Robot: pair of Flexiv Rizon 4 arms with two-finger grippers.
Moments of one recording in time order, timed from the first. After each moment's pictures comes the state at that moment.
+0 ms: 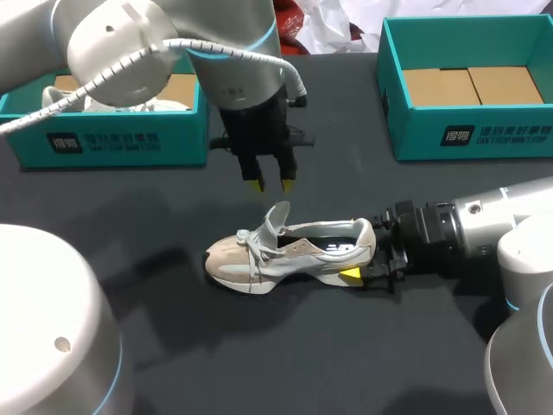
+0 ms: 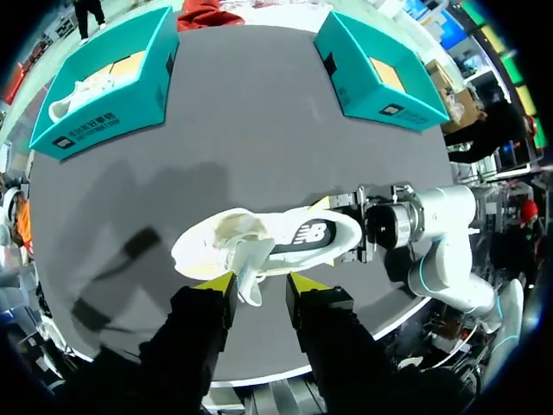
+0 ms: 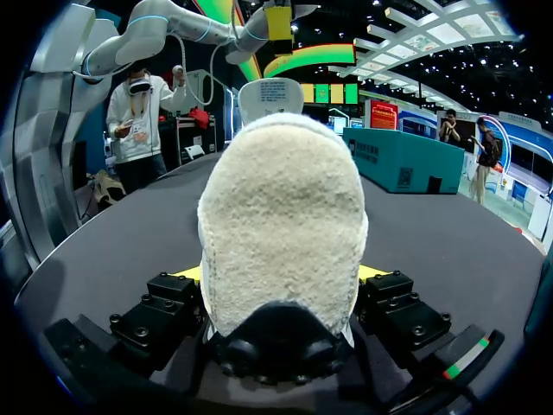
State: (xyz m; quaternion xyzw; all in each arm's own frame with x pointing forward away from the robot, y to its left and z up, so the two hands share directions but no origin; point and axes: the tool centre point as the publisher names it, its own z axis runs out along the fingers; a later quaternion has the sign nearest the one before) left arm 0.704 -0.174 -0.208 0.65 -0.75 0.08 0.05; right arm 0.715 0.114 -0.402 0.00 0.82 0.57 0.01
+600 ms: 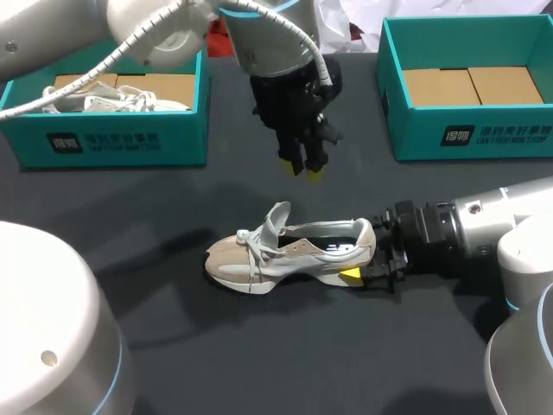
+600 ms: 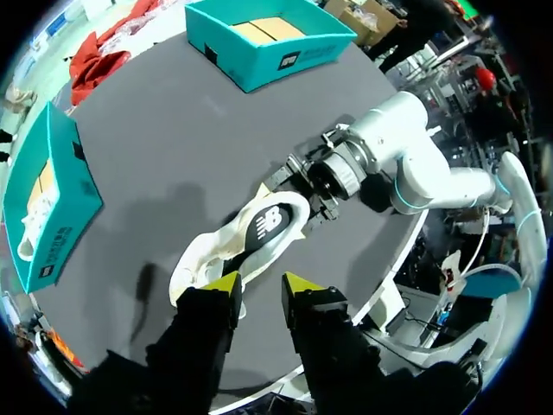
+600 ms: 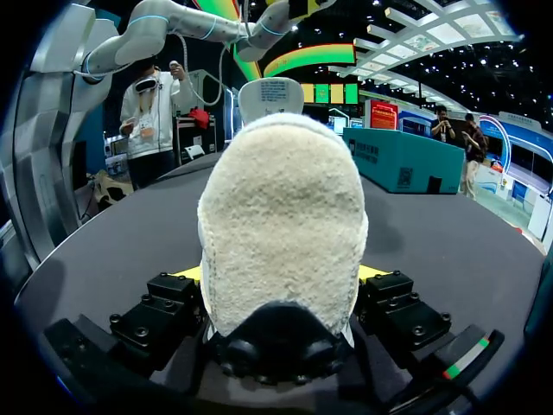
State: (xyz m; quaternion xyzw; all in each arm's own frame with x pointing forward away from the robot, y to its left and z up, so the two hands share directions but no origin) left arm 0.709 -0.215 -0.190 0.41 -0.91 0.07 0.08; right arm 0.715 0.114 -0.402 0.00 0.82 0.57 0.01
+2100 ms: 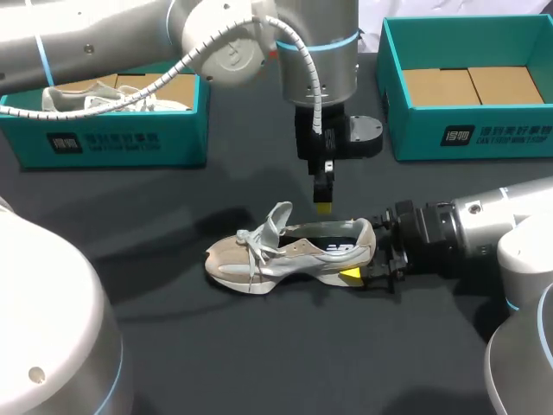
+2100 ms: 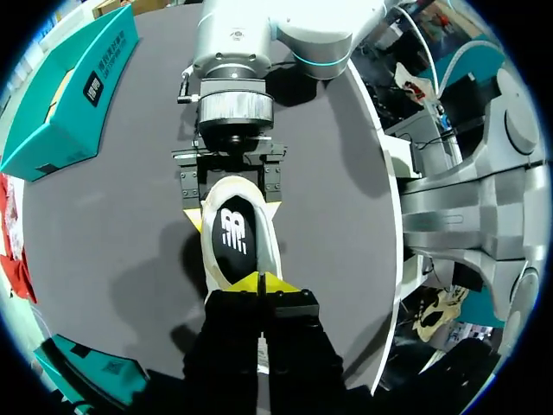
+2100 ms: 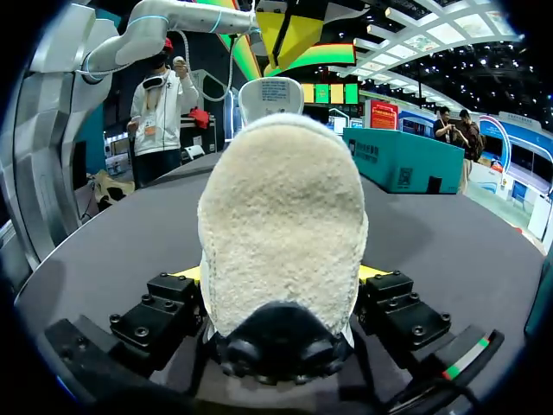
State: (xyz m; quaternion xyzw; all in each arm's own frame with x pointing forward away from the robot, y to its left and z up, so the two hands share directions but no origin) left arm 0.709 -0.237 -0.263 -0.04 -0.99 0.05 0.12; right arm 0.715 0.114 -0.402 0.00 0.82 0.57 0.01
